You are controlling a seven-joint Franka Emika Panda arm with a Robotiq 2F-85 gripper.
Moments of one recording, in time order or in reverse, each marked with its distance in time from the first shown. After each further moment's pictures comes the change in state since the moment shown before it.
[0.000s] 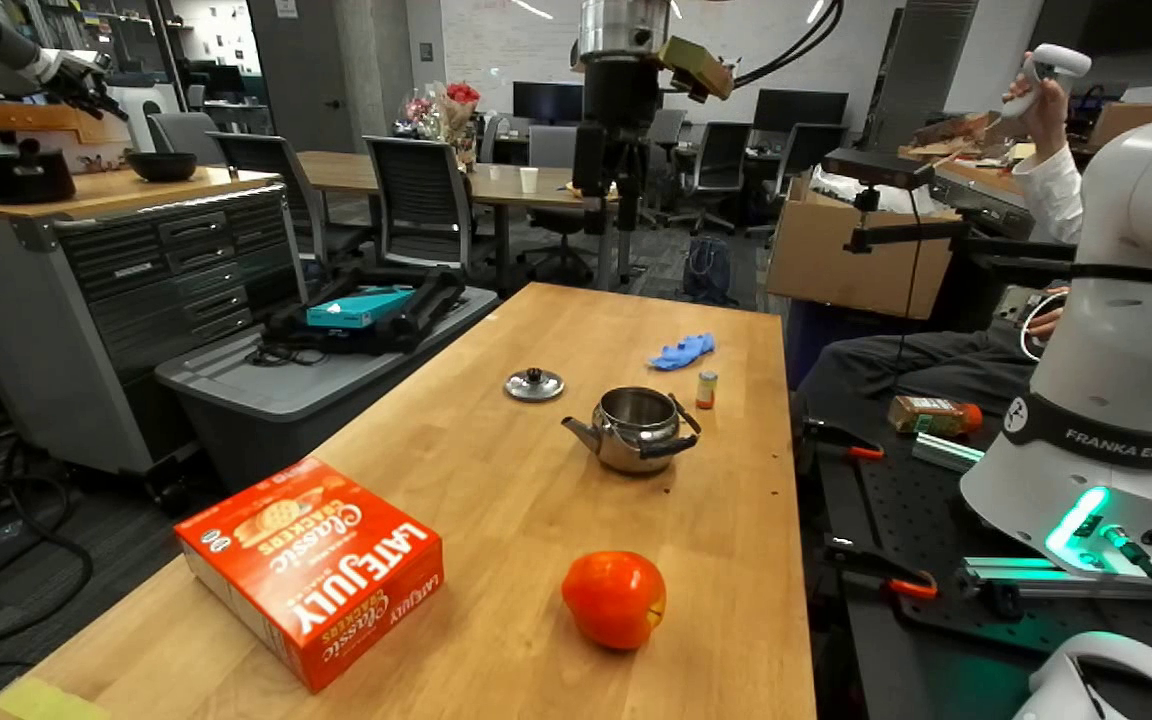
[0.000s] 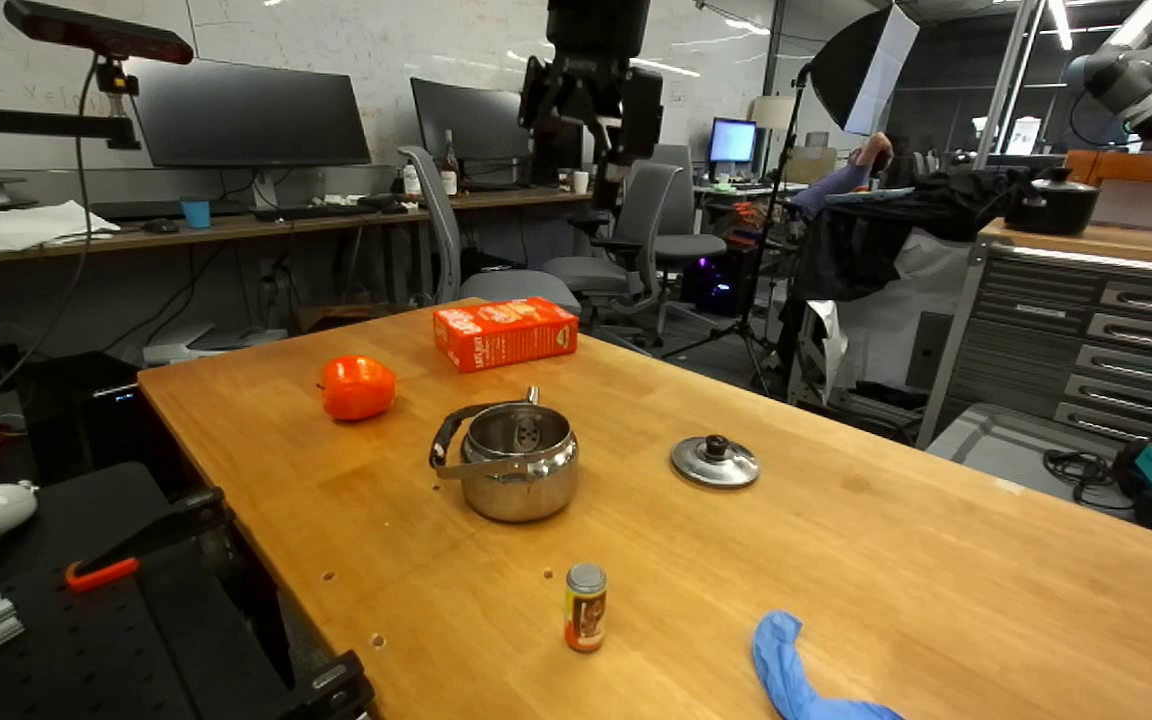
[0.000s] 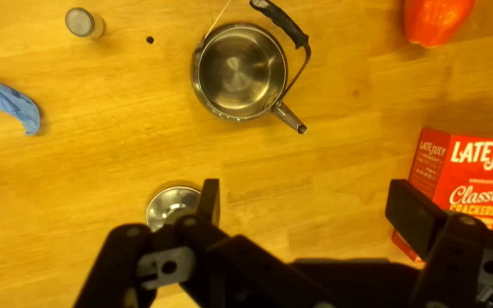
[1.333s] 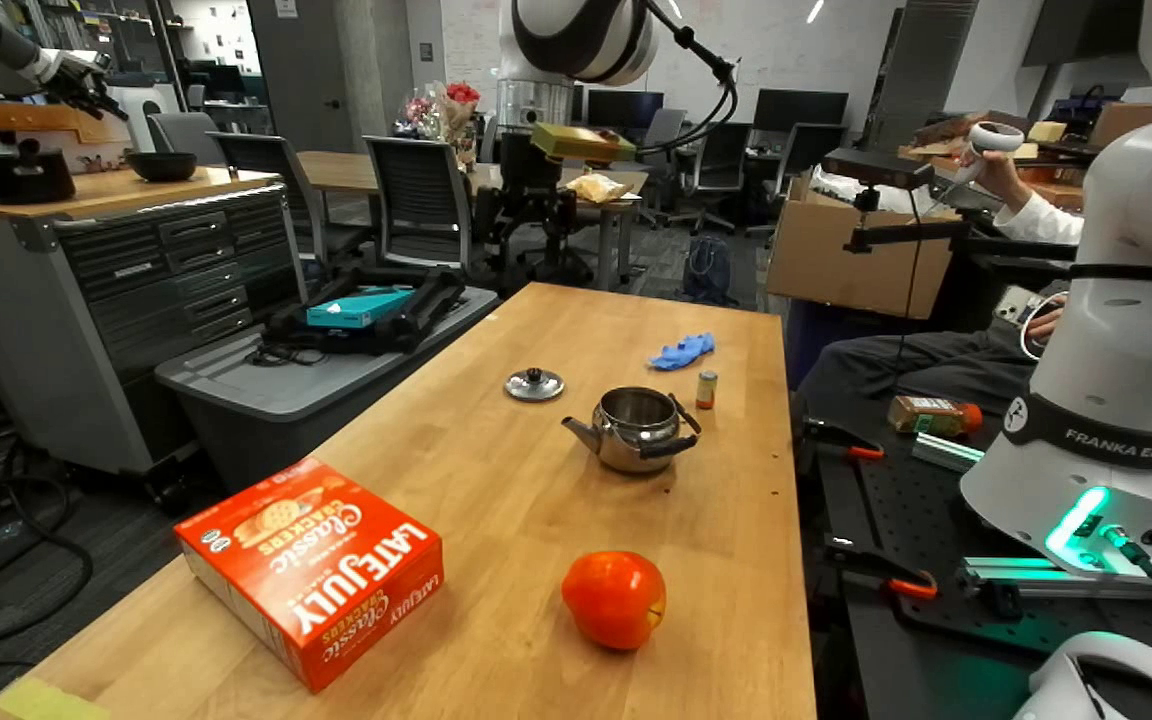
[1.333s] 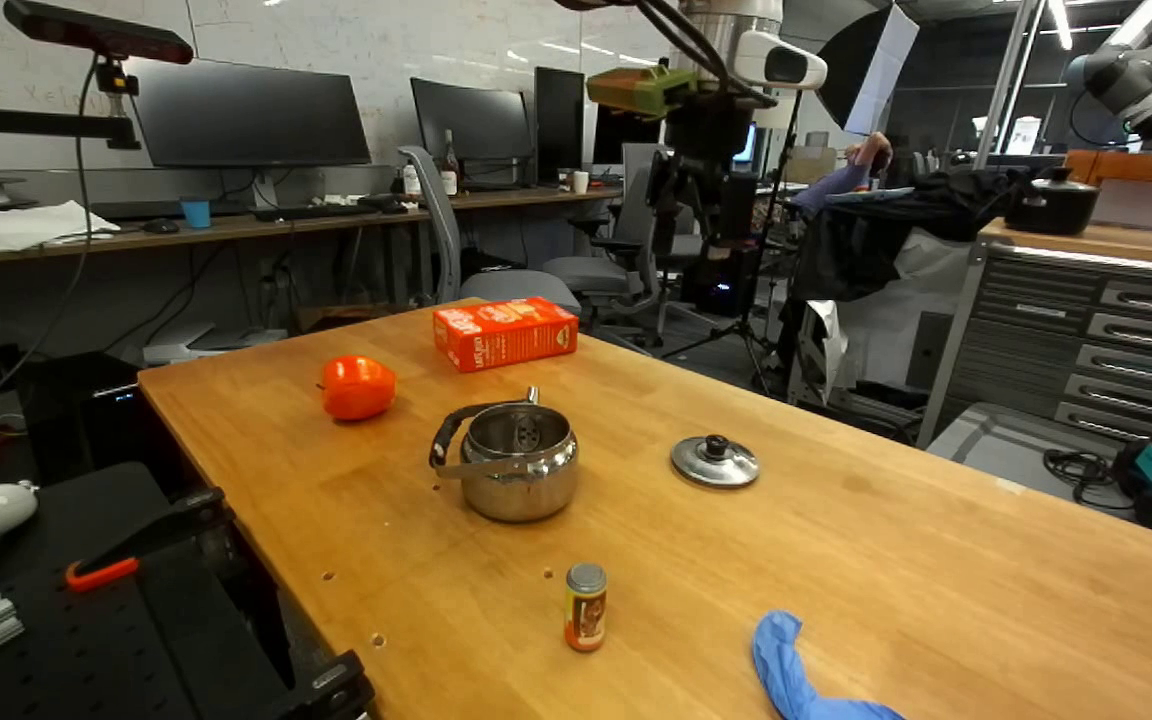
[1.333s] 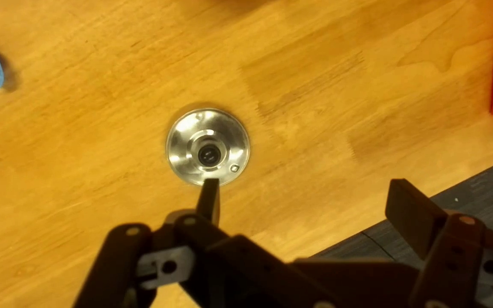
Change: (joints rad) arm -0.029 0.398 -0.018 0.316 -0.003 0.140 0.254
